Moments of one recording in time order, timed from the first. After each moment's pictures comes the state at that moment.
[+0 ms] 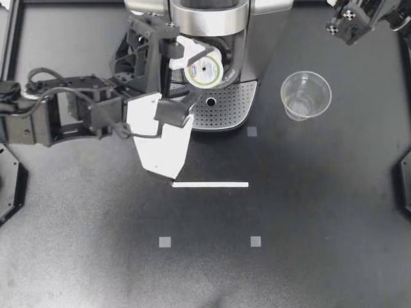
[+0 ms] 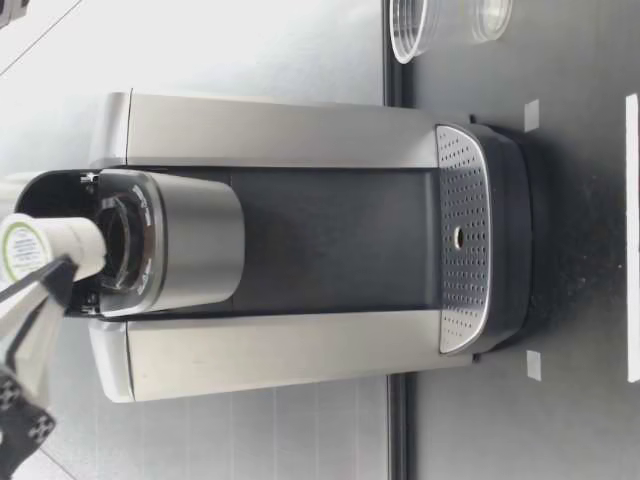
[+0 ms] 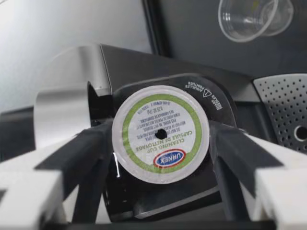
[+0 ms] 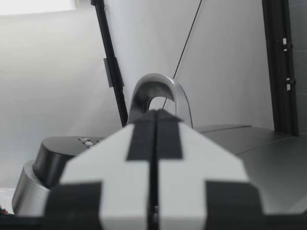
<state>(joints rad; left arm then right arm) -0.06 -0.17 0.24 0.86 0.78 0.13 -0.55 -0.46 0.82 -0.03 -0.68 0.20</state>
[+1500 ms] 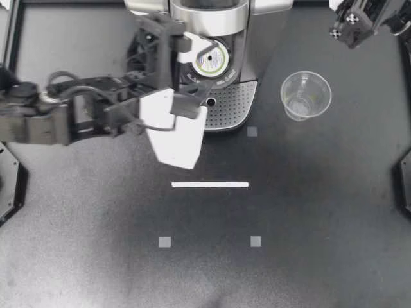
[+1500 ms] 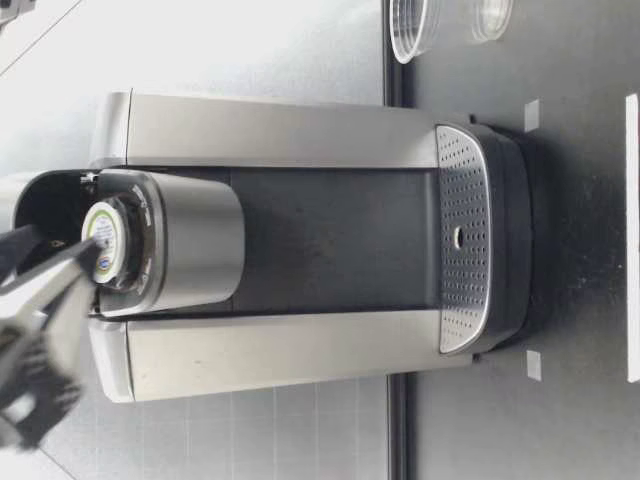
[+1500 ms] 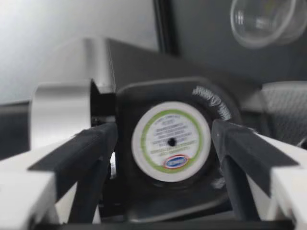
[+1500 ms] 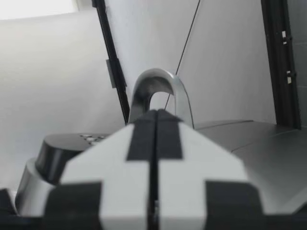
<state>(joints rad) -0.06 -0.17 0.27 0.95 0.74 -0.06 -0.55 -0.45 0.83 -0.03 -0.70 0.22</state>
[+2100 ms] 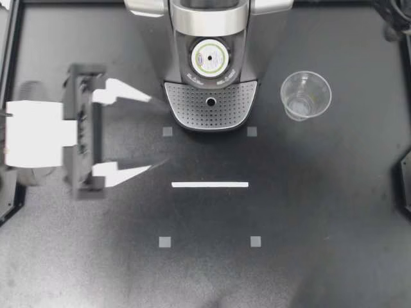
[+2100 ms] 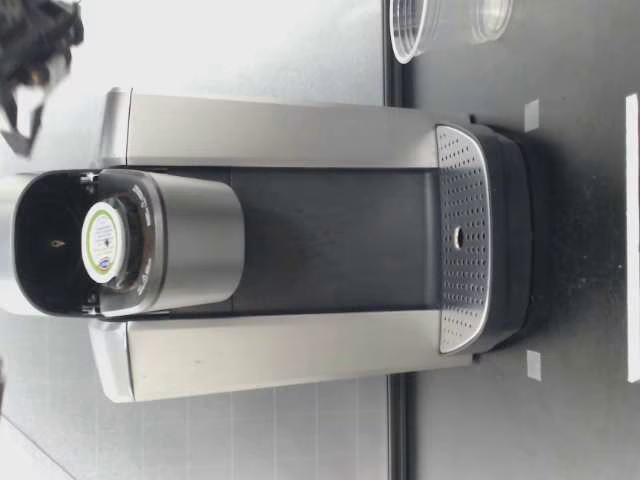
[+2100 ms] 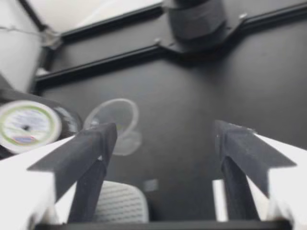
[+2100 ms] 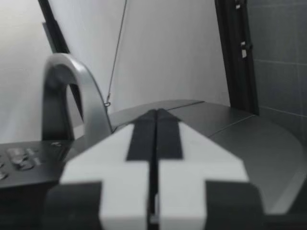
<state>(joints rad) -0.10 -0.53 0.71 0.95 0.20 -0.70 -0.64 -0.22 0.60 -0.02 -0.52 0.22</state>
